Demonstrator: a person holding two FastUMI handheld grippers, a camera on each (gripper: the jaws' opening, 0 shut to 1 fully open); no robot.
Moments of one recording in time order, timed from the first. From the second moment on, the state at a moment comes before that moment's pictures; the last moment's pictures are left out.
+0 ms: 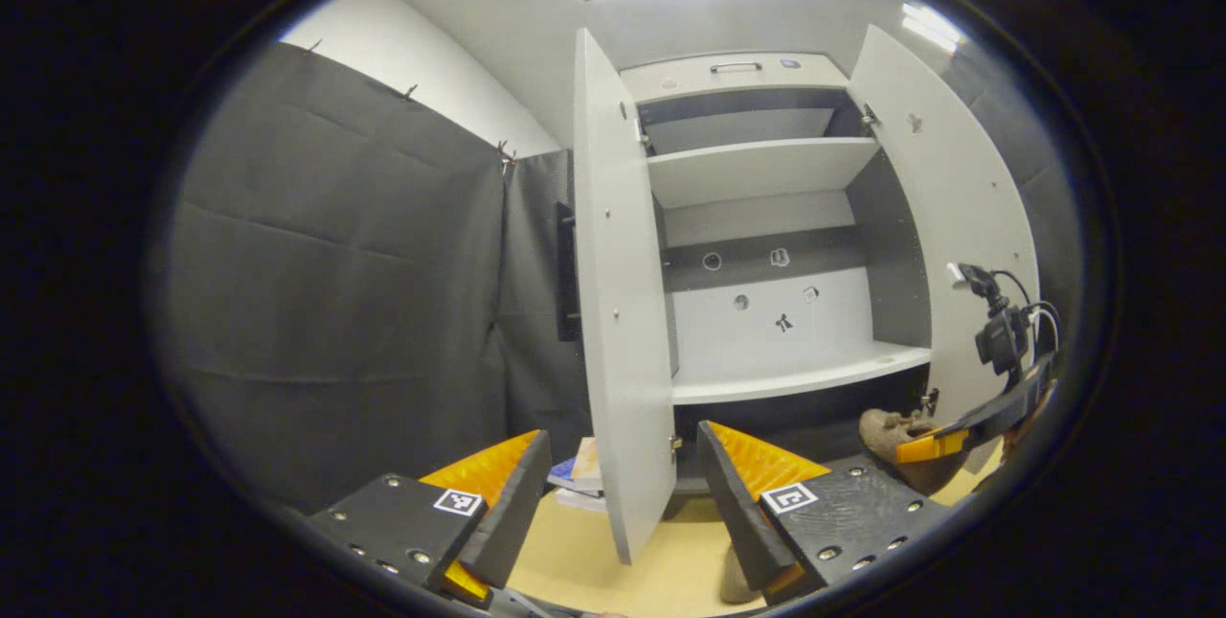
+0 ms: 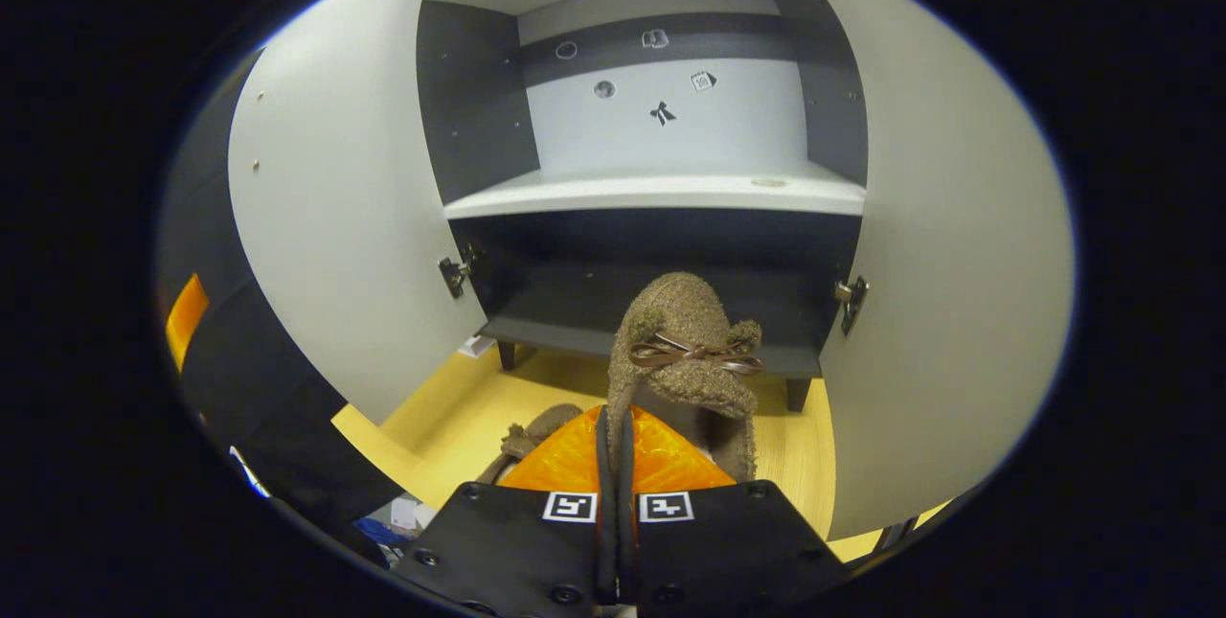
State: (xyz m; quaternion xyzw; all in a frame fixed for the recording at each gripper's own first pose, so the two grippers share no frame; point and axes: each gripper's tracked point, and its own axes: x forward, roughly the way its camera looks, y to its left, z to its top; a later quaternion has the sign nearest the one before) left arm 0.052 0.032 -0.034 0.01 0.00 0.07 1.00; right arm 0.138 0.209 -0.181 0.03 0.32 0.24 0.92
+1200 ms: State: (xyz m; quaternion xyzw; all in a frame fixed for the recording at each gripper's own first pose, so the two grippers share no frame) left arm 0.060 0.084 -0.054 -0.01 0.00 0.10 1.00; right arm 0.348 0.236 -0.041 0.04 0.19 0.18 0.96
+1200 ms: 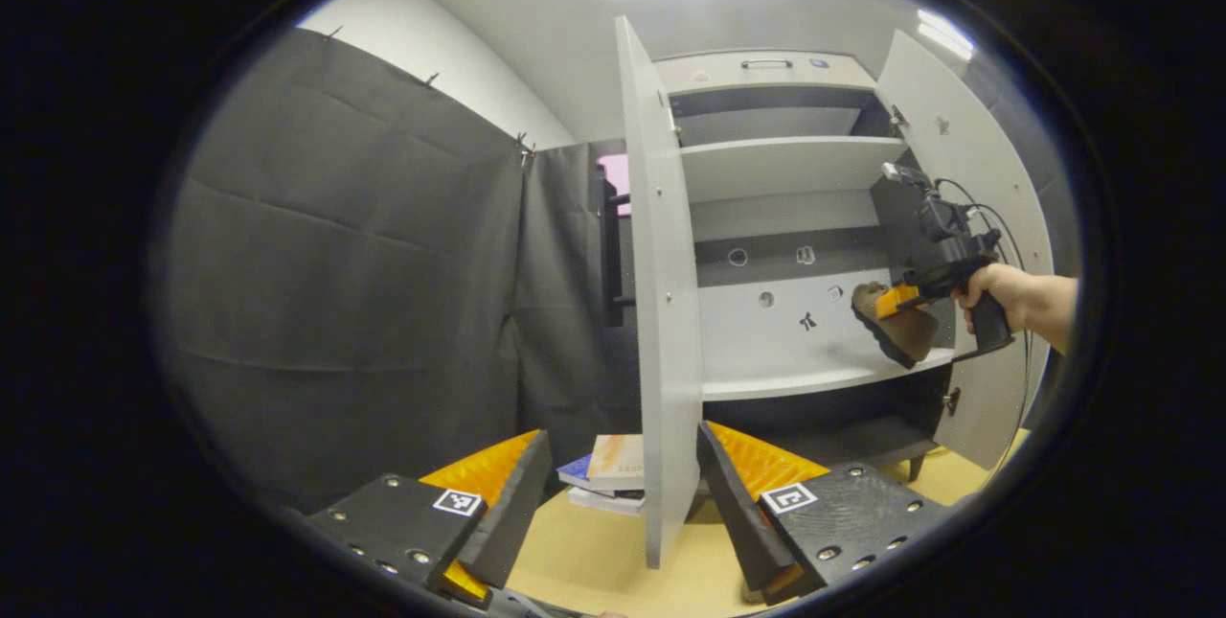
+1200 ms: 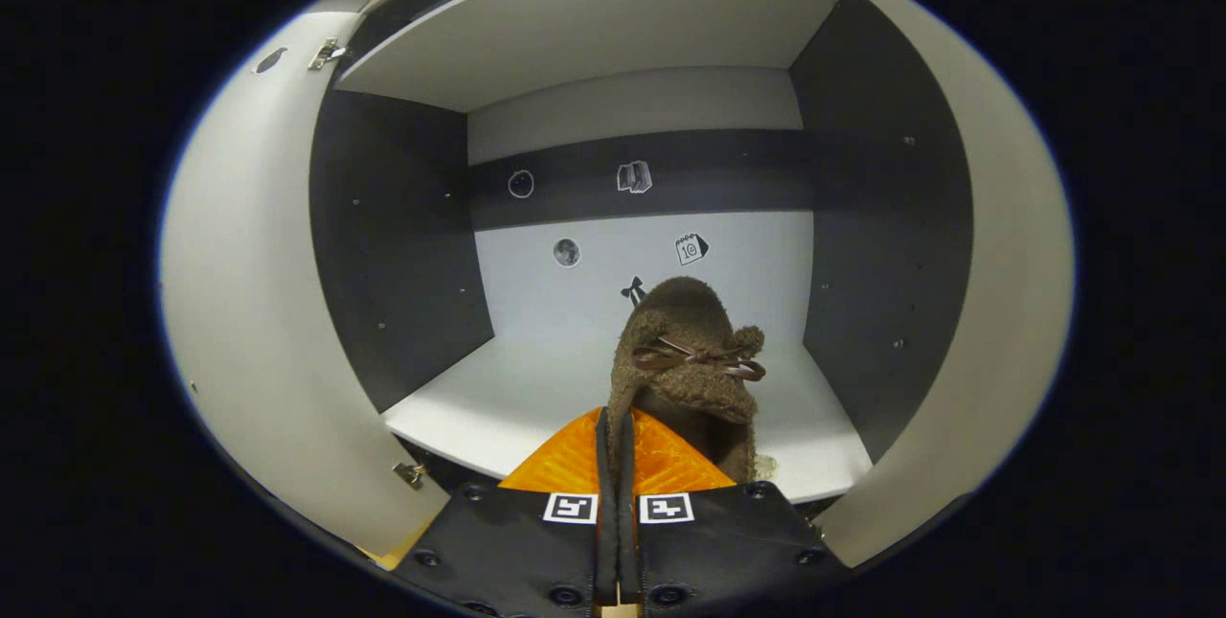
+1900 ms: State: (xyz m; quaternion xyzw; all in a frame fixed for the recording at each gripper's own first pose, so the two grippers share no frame) left arm 0.063 0.093 -0.065 -0.01 0.01 0.11 0.99; right arm 0.429 0.243 -0.073 -0.02 0.23 0.13 0.96
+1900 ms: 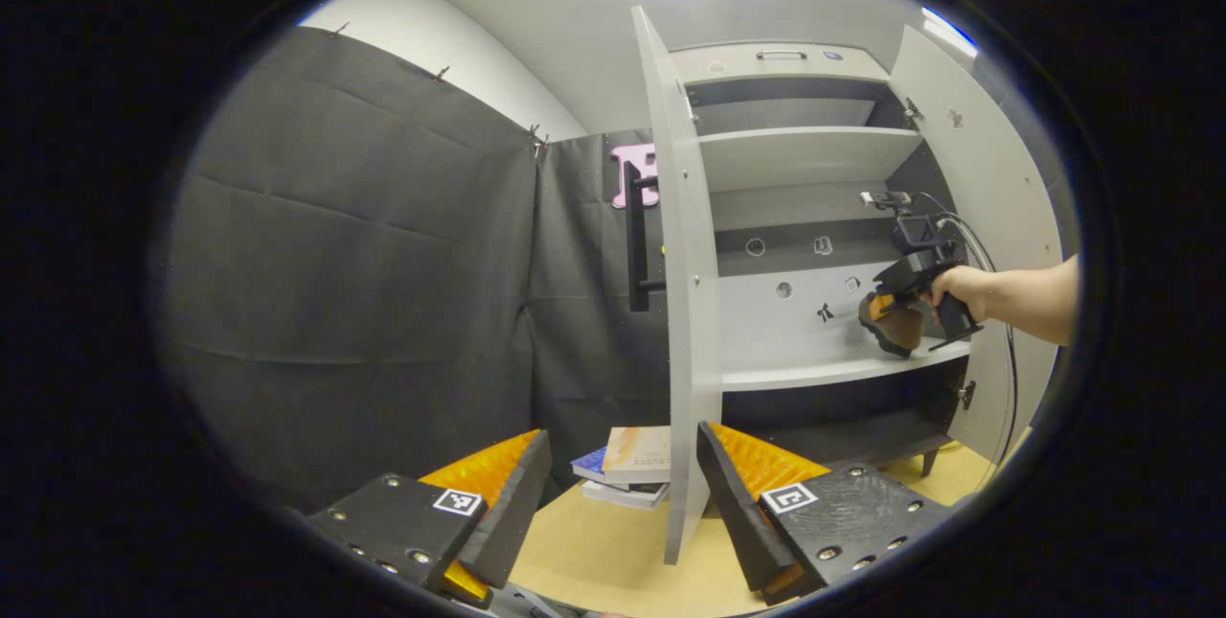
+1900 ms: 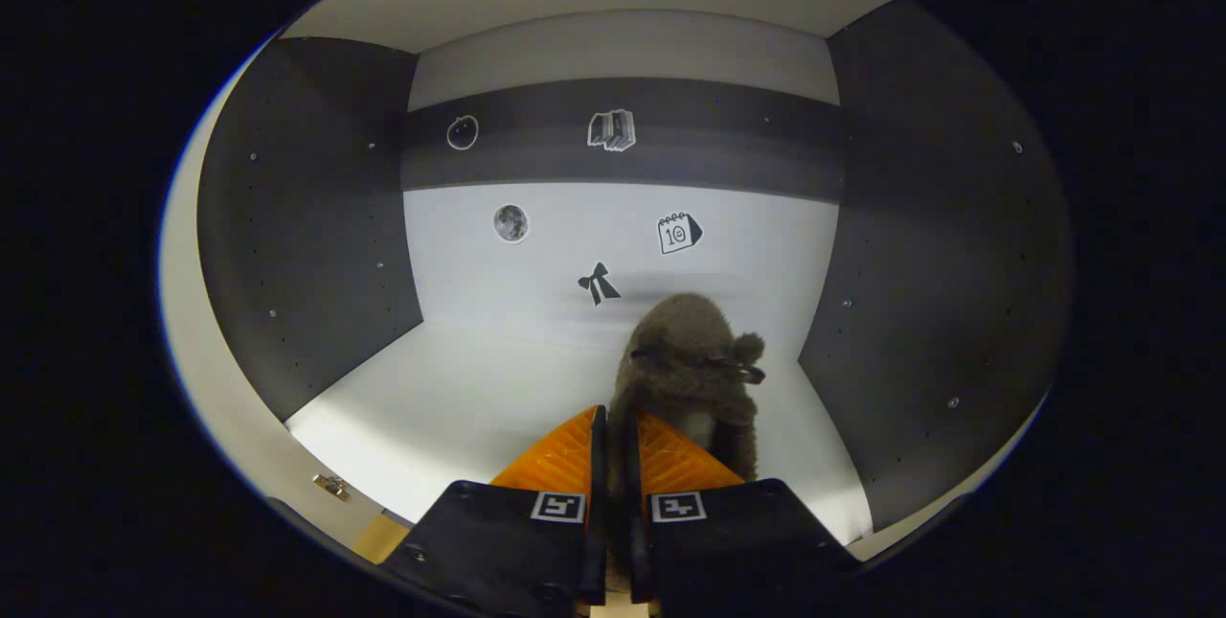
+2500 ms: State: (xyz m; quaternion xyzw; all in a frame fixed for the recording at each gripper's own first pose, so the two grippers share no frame) left arm 0.077 0.032 -0.068 -0.02 0.02 0.04 1.00; right arm 0.355 0.212 0.018 0.00 0.08 0.15 0.99
